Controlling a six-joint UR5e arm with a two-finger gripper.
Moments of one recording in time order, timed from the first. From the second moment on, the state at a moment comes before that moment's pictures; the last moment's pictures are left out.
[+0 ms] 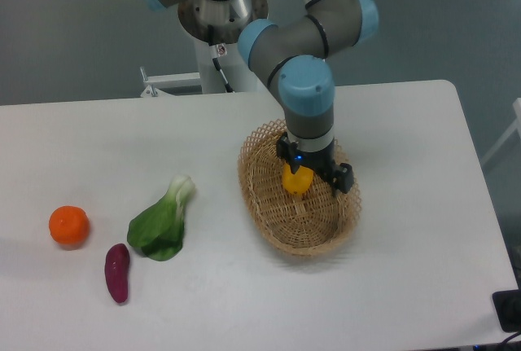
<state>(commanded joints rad) 2.52 -1.86 -1.78 -0.90 1.66 1.16</state>
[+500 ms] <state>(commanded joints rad) 2.56 -1.92 -1.66 -0.91 1.64 1.22</state>
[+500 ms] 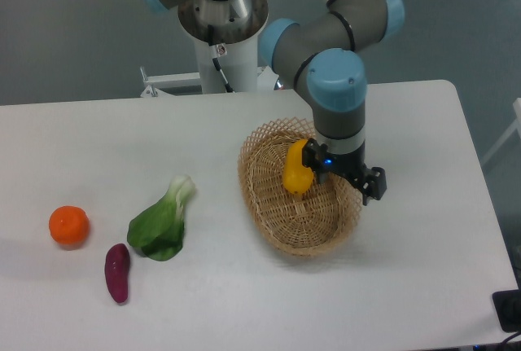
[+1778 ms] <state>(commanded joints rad) 2.66 -2.04 -1.37 -1.23 1.51 1.40</state>
